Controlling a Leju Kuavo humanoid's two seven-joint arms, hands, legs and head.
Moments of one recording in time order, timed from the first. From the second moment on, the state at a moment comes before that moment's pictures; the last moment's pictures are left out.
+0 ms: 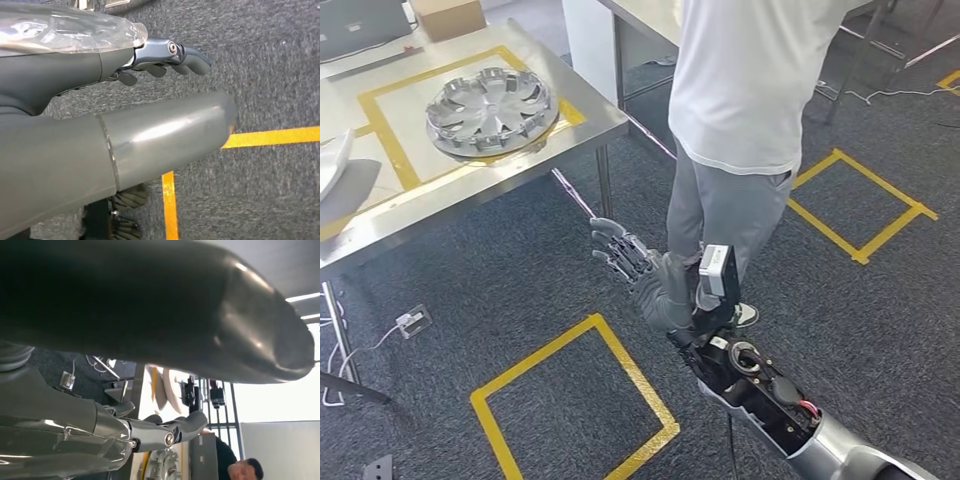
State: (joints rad) left arm -0.37 0.05 1.53 -0.12 -1.28 0.28 -0.31; right arm -0.24 -0.16 0.62 -1.70 -0.37 0.12 -0.31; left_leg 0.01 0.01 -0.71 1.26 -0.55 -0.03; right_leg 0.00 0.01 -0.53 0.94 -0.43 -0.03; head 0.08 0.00
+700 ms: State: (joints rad) left arm -0.38 0.05 1.53 -0.12 -1.29 0.28 -0.31; right arm -0.26 -0.16 0.62 -1.68 -0.37 0.12 -0.31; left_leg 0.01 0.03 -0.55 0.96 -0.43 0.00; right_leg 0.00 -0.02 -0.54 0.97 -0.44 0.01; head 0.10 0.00
